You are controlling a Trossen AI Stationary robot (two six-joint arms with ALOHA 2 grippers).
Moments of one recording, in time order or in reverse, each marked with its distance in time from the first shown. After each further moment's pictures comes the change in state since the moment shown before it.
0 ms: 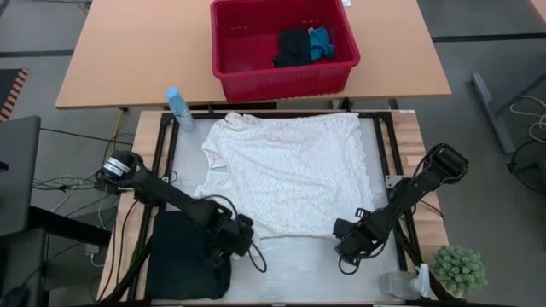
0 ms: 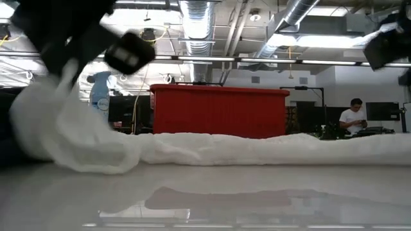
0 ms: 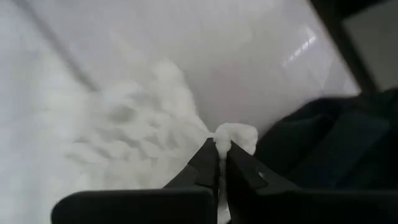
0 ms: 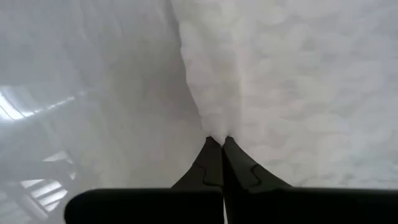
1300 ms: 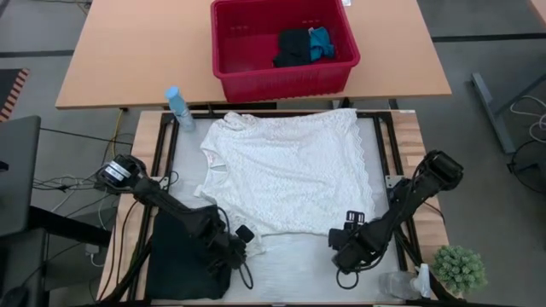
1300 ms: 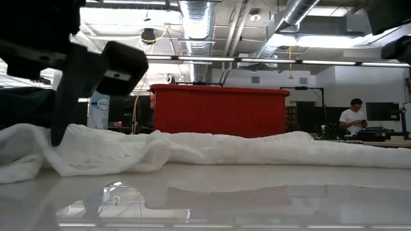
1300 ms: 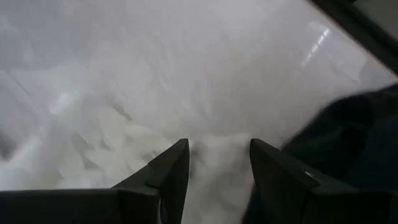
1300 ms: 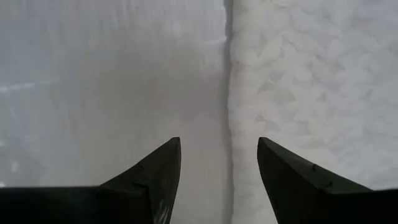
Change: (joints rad) left arm -0.112 0.053 -0.145 0.320 -0.087 0.128; right arm 0.059 0.103 0.204 -0.142 0.123 -0.184
